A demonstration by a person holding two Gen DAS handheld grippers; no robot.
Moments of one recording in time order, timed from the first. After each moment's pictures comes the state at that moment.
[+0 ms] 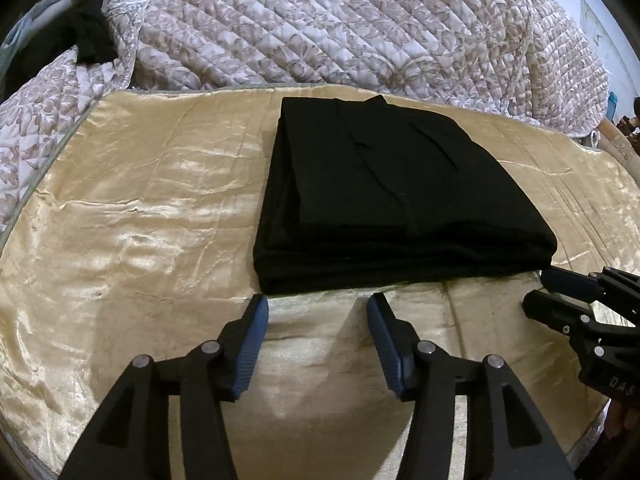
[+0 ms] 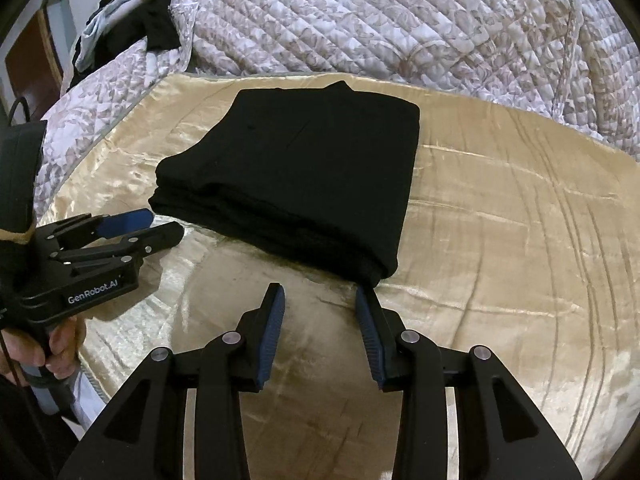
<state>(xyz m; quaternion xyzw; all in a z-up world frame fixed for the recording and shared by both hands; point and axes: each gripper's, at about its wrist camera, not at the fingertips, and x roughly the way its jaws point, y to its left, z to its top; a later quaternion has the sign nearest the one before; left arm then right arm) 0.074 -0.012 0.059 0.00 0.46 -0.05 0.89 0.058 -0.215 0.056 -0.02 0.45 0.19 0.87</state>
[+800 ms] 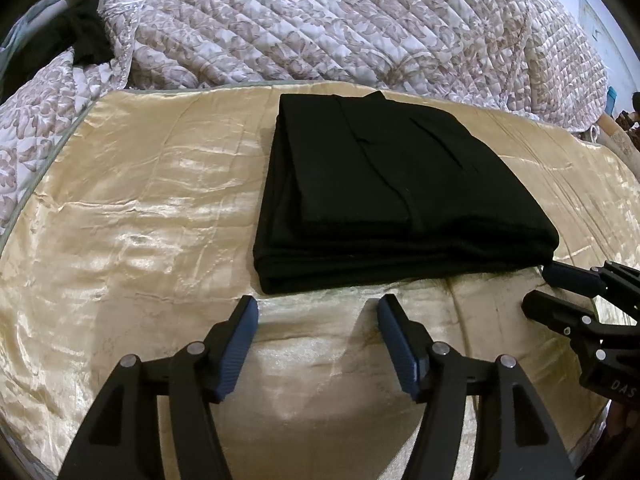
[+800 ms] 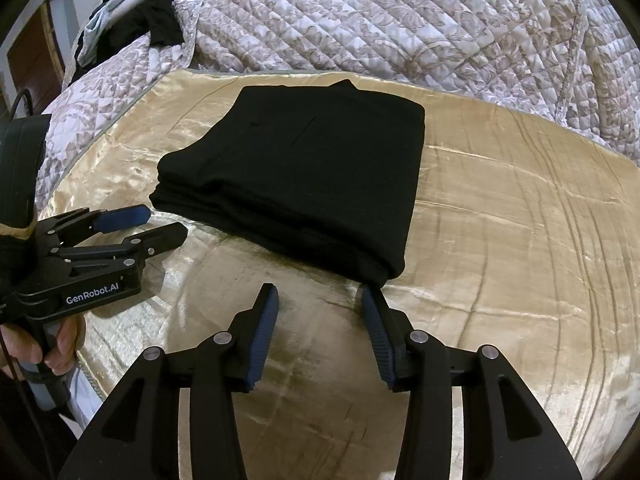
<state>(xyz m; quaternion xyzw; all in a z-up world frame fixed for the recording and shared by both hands) 0.075 -0.013 0.058 0.01 0.46 -0.05 0.89 0.057 -0.212 0.054 -0.03 0.45 0.19 0.87</state>
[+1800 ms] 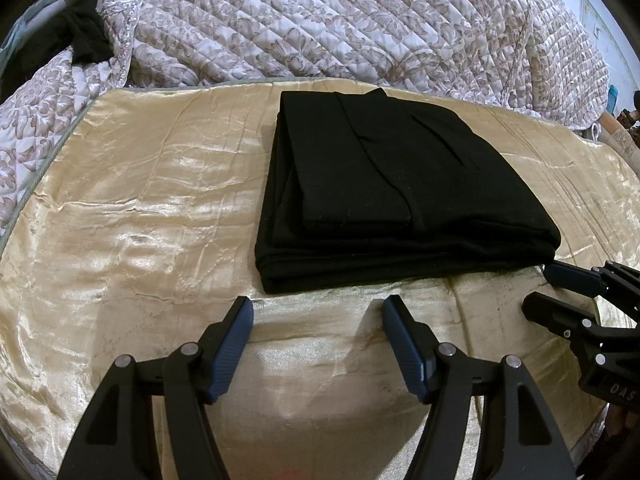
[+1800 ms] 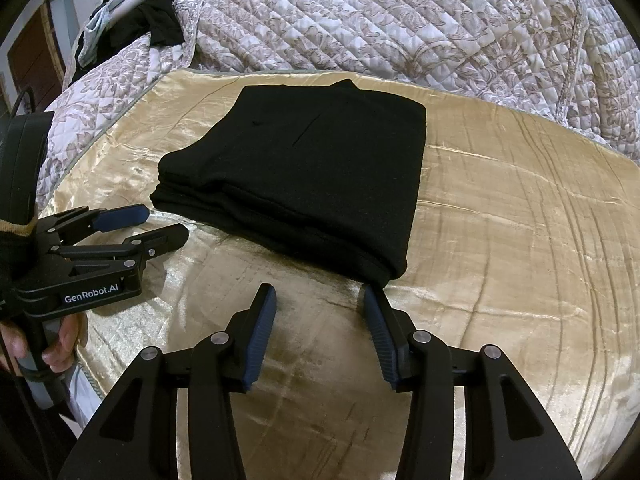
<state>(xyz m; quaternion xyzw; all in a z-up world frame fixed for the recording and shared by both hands) 0.077 -0.011 0.057 0.01 0.47 -0.05 0.88 0.057 -0.211 0.053 -0.03 0.45 0.19 0.87</state>
